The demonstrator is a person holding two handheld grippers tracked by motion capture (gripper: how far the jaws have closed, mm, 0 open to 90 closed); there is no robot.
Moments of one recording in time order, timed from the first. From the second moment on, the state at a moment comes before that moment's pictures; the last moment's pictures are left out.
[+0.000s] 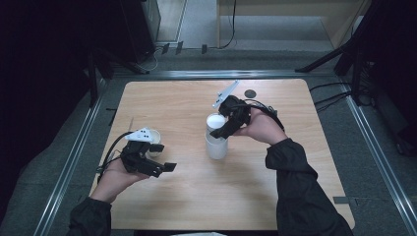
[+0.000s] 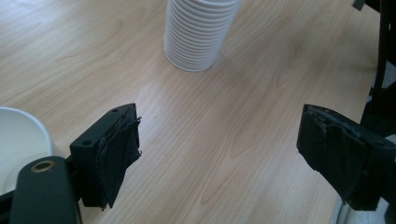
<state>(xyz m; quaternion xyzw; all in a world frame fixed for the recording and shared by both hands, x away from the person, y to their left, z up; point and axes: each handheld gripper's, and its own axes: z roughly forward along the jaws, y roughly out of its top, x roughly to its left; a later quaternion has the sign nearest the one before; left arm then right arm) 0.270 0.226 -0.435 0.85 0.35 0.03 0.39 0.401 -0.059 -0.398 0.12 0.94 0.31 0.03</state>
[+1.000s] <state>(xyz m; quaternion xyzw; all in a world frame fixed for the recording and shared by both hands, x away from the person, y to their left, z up) 0.265 0.212 -0.440 0.87 0.33 0.03 0.37 0.396 -0.055 -0.384 0.11 0.95 0.31 0.04</state>
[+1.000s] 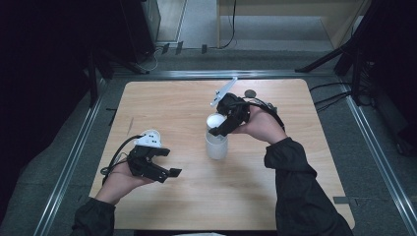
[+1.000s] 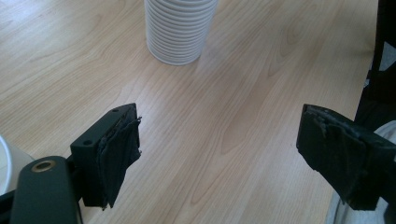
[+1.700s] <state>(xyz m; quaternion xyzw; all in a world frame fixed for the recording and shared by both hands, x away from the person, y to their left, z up) 0.265 0.210 -0.443 0.87 0.32 0.03 0.37 0.394 -0.056 -0.378 0.11 0.94 0.32 0.04</state>
